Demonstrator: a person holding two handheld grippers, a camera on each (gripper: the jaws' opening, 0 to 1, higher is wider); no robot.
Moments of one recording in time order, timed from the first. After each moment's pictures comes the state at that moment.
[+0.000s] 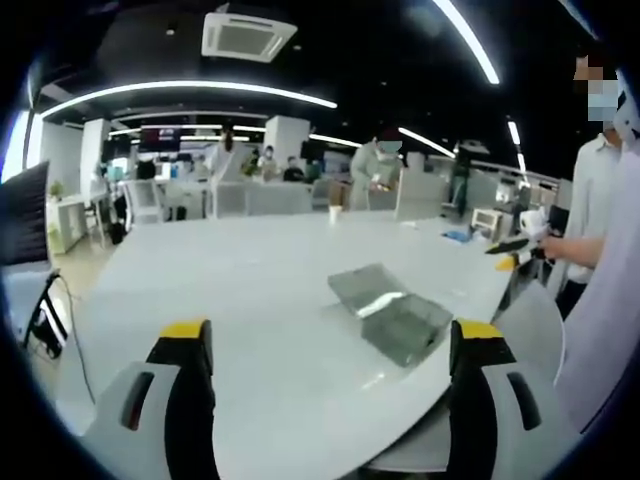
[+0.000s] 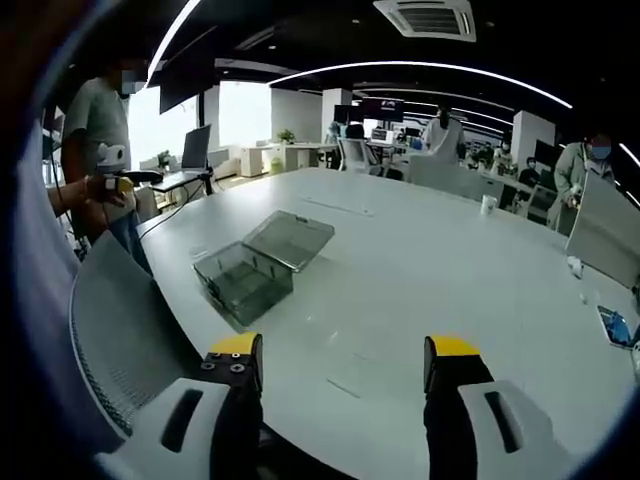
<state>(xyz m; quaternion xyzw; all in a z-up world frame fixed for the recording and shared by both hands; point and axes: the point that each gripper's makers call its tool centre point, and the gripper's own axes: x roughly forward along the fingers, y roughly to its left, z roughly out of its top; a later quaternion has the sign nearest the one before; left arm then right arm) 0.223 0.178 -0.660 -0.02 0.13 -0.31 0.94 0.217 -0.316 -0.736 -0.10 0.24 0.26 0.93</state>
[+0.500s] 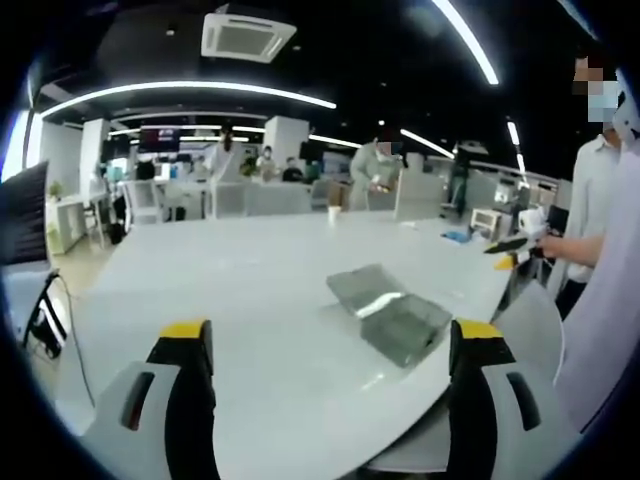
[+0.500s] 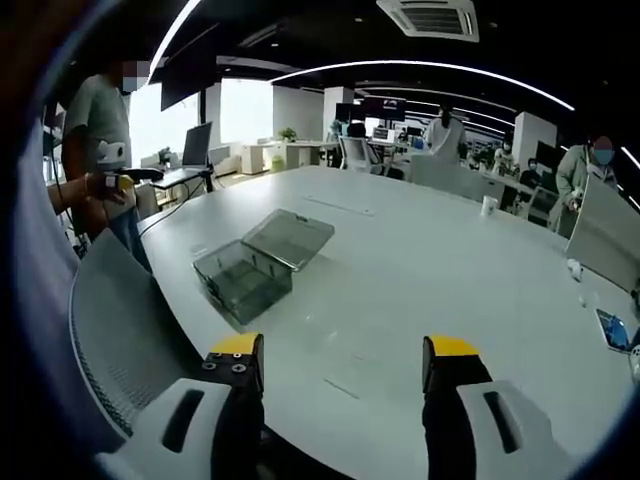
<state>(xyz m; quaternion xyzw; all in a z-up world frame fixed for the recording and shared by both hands) 0.222 0.176 -0.661 -0.02 0.13 -0.31 0.94 0.217 -0.316 -0.734 -0.10 0.24 0.26 0.93</state>
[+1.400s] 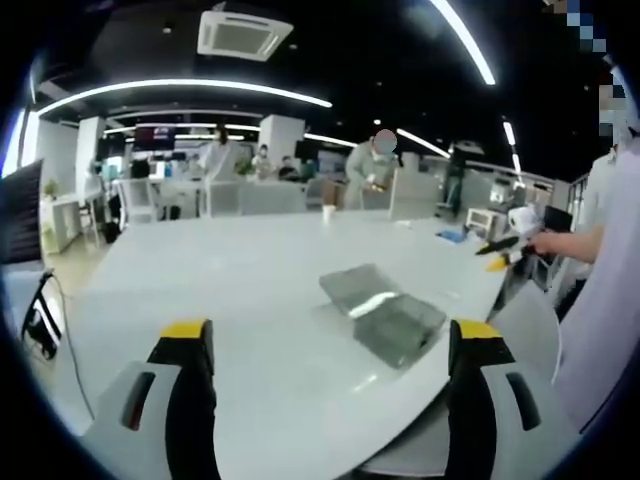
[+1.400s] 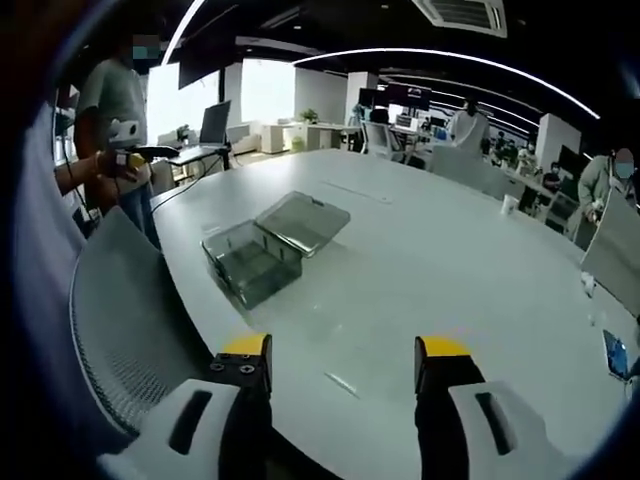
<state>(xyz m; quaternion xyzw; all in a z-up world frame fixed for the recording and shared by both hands) 0.223 0.166 -0.661 -0.02 0.13 -0.32 0.94 0.227 -0.308 -0.745 -0.14 0.28 0.31 0.90</state>
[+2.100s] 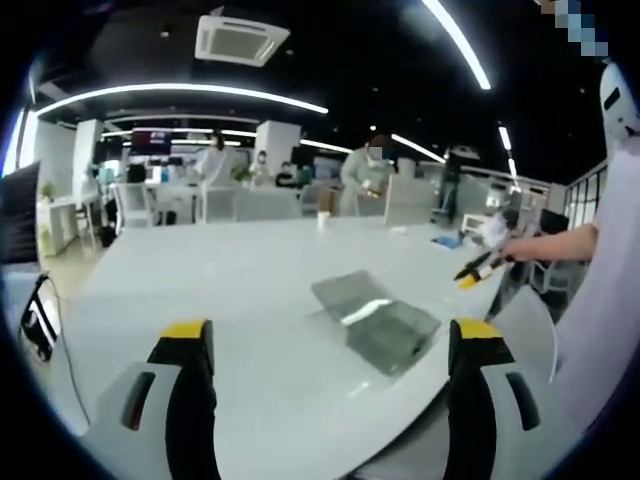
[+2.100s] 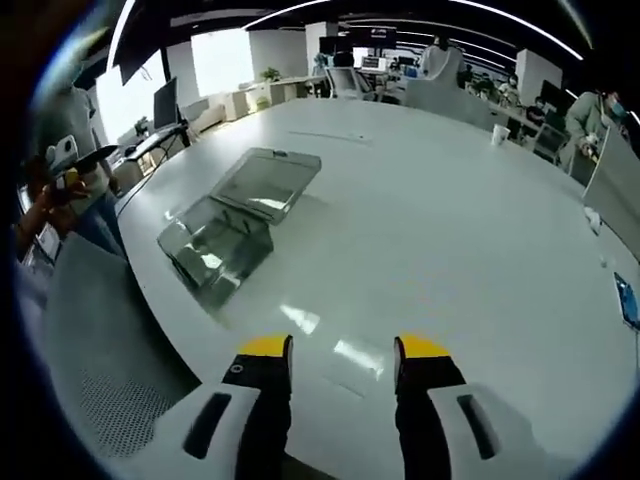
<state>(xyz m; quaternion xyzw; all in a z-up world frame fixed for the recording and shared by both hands) 0.218 0.159 -0.654 -0.03 0.11 -0.33 0.94 0.261 -0.293 -0.797 -0.10 0.40 0.24 0.88</state>
